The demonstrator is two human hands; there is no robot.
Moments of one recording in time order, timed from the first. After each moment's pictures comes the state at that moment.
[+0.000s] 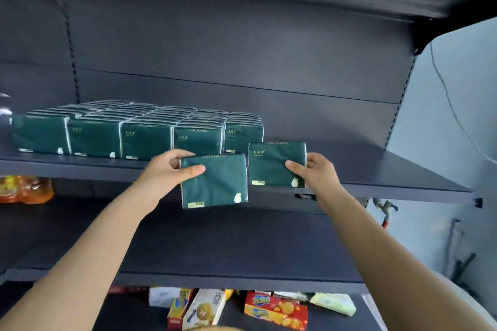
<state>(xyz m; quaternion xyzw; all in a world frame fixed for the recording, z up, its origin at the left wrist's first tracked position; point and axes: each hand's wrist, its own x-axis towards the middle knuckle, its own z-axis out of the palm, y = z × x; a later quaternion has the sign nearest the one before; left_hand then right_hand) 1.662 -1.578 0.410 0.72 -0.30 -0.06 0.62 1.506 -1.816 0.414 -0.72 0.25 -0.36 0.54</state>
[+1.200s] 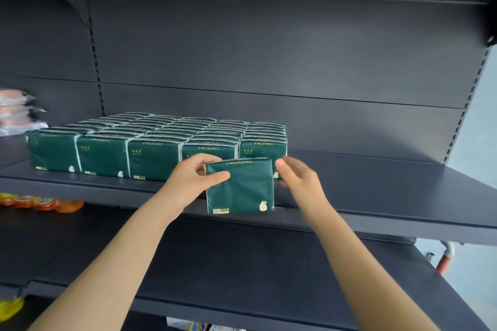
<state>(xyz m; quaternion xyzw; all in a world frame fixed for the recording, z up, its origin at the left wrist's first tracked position) 1.698 -1.629 0.423 0.78 -0.29 -0.02 0.56 1.600 -1.826 0.405 -0.74 0.13 -0.31 0.58</state>
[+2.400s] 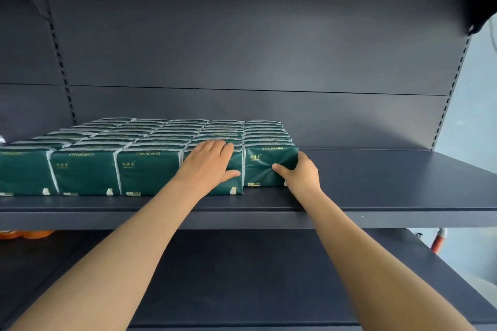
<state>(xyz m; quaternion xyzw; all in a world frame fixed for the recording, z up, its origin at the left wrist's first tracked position) 1.774 -1.669 0.434 0.84 -0.46 0.28 -0.07 1.667 -1.840 0.402 -0.79 0.30 -0.34 0.40</state>
